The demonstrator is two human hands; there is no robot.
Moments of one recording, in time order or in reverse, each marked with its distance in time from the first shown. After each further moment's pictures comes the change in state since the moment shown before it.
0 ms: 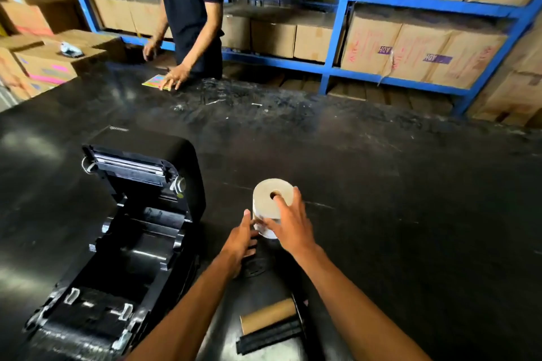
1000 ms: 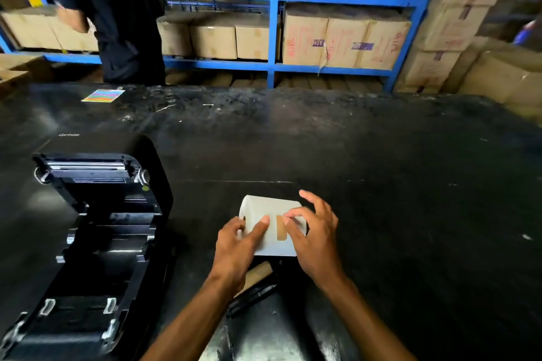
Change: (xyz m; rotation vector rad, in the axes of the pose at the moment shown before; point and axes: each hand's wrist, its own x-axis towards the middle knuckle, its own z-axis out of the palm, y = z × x) left_hand -0.114 -0.025 0.026 0.003 -0.118 0.340; right_hand -0.162 0.017 -0.052 0.394 0.573 0.030
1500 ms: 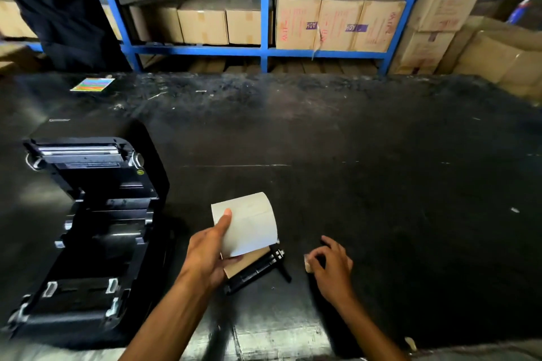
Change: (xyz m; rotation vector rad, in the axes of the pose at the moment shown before) left_hand -0.021 -0.003 -0.032 -0.237 0.087 -0.258; right_hand -0.080 0.102 0.003 -0.131 -0.181 0.406
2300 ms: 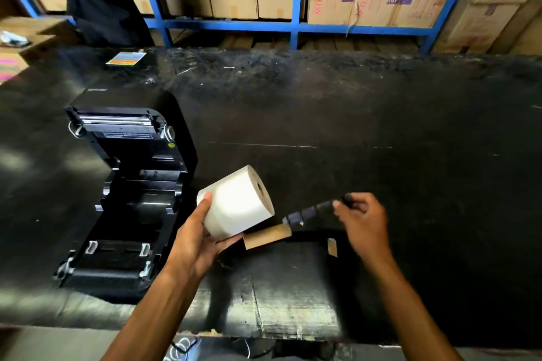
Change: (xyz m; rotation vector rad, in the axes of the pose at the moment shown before) left_hand -0.001 0.005 -0.061 -0.259 0.036 -0.058; right_hand 0.028 -0.066 -0.032 0.559 0.119 0.046
